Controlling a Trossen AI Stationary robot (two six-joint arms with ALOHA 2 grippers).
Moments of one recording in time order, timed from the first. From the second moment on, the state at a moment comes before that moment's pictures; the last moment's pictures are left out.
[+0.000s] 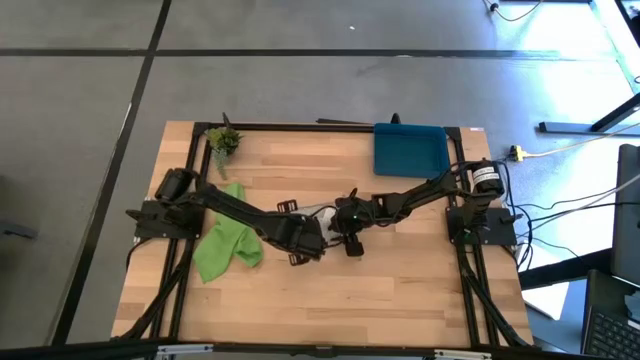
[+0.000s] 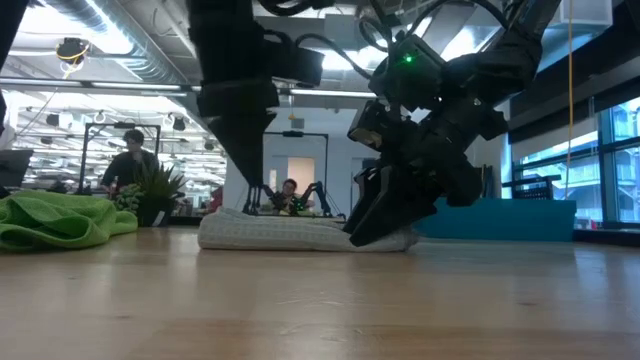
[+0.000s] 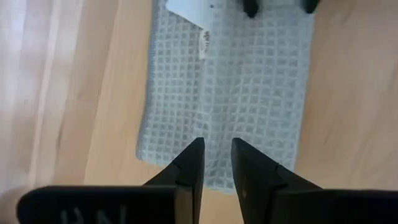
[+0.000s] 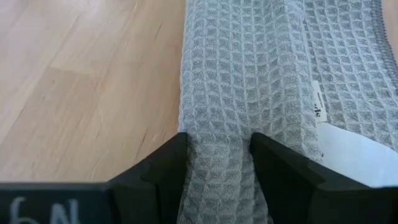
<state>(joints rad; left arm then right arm) -0.27 1.91 1.41 -0.96 -0.45 -0.51 0.03 1.89 0.83 0.23 -0.15 -0.13</state>
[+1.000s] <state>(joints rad) -0.33 1.93 1.33 -0.84 -0.35 -0.52 0.03 1.89 0.82 0.24 -0.16 -0.11</state>
